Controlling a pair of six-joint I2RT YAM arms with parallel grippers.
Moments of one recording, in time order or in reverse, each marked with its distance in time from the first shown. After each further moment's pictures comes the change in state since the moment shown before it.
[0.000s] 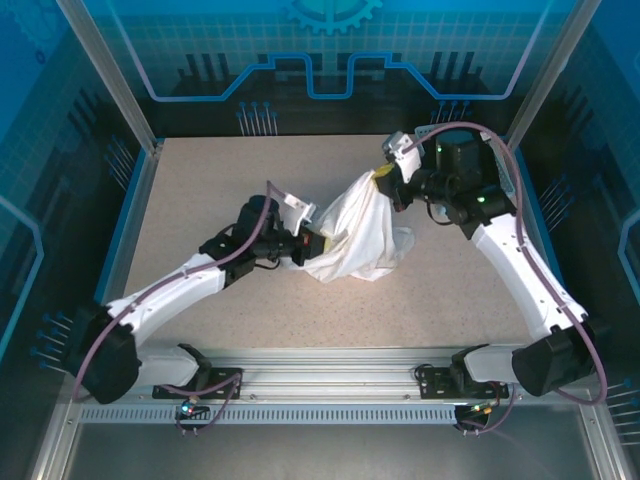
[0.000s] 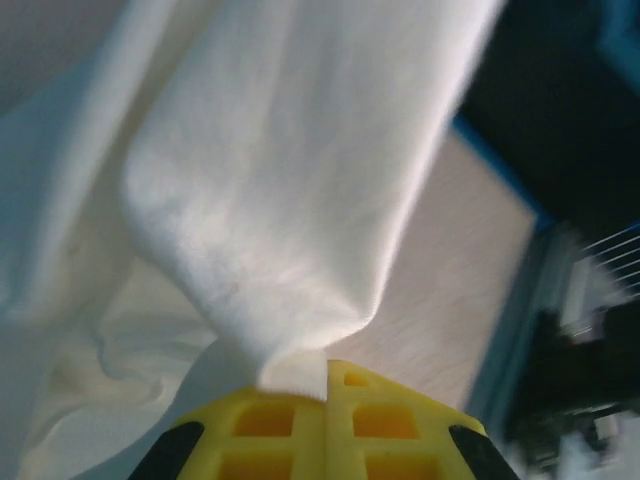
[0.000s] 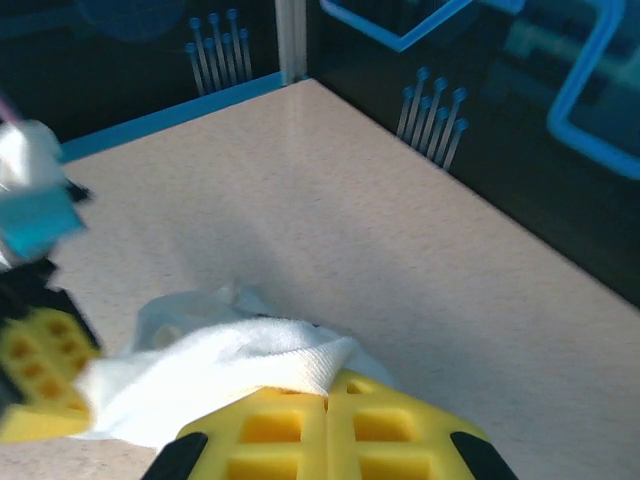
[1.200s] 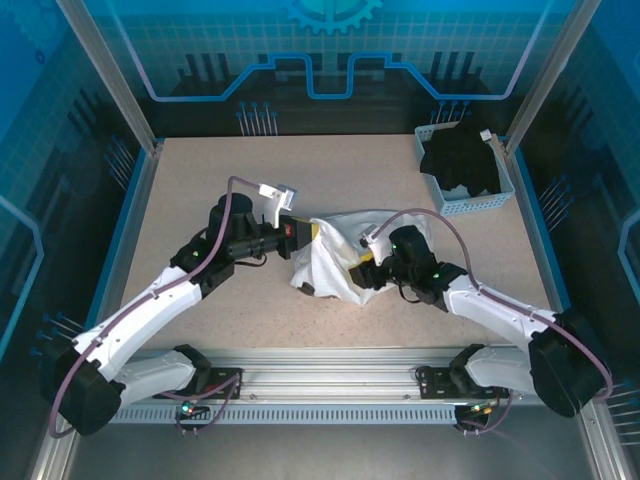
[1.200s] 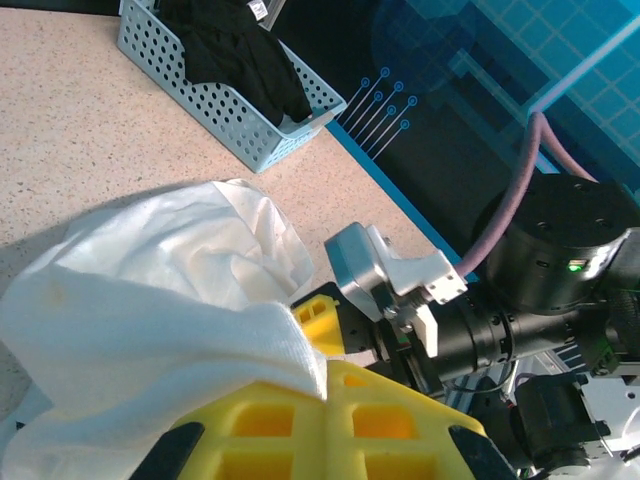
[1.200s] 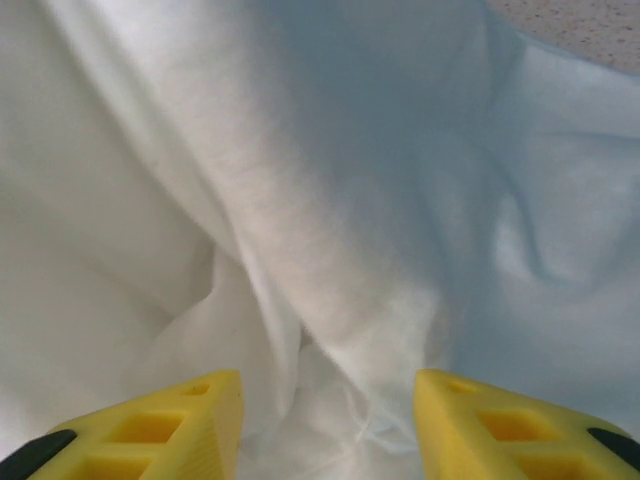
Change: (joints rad) left arm 0.033 -0.154 -0.012 -0.037 -0.051 -0.067; right arm 0.286 -0.099 -0.800 0.502 0.221 0.398
